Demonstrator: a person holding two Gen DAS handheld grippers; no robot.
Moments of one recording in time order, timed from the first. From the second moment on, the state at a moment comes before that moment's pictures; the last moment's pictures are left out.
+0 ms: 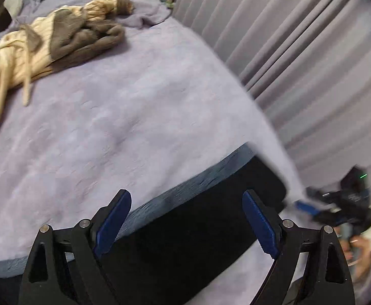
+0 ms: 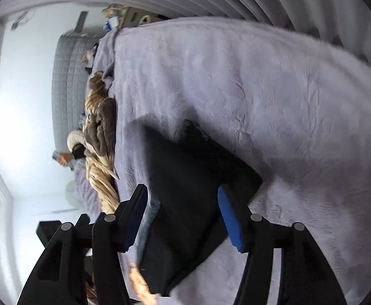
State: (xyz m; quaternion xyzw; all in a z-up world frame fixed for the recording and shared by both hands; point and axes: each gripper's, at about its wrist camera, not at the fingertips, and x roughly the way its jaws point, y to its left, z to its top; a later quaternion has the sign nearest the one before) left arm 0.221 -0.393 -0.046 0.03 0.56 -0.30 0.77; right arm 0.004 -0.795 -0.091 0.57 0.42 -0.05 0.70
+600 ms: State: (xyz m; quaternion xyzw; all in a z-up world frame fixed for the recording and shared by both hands) left arm 0.150 -0.259 -0.138 0.05 0.65 -0.14 0.75; right arm 0.039 -0.695 -0.133 0.47 0.52 0.00 0.71
